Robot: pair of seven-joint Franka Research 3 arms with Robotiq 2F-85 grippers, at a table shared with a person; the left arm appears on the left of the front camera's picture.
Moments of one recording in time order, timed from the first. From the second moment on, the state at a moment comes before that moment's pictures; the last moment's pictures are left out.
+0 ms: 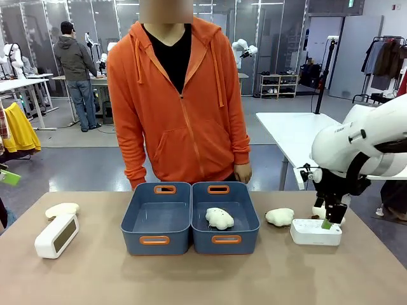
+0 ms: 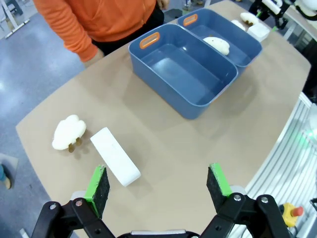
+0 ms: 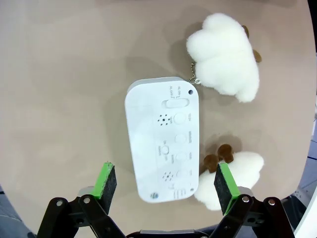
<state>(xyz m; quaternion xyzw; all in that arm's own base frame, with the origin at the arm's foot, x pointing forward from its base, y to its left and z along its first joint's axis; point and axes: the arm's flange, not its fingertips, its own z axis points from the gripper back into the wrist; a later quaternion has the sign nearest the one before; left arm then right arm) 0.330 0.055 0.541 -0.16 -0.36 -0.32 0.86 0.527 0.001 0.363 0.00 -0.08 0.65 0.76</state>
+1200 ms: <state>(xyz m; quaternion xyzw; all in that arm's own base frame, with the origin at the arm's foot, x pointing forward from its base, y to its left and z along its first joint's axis) 0.330 0.055 0.541 -0.16 -0.36 -0.32 0.86 0.543 0.010 0.302 0.03 -0.05 0.66 0.74</state>
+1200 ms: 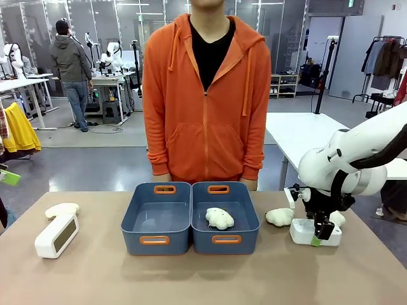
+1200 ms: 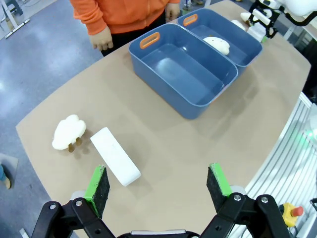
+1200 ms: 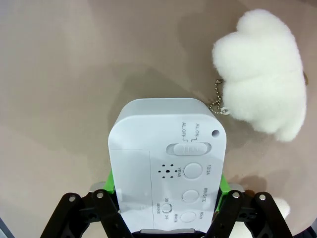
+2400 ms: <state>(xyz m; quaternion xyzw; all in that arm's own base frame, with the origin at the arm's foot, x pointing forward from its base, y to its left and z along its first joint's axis) 0.330 0.055 0.541 -0.16 -0.36 -0.32 0.86 0.434 0.348 0.532 0.01 -0.19 0.71 0.68</state>
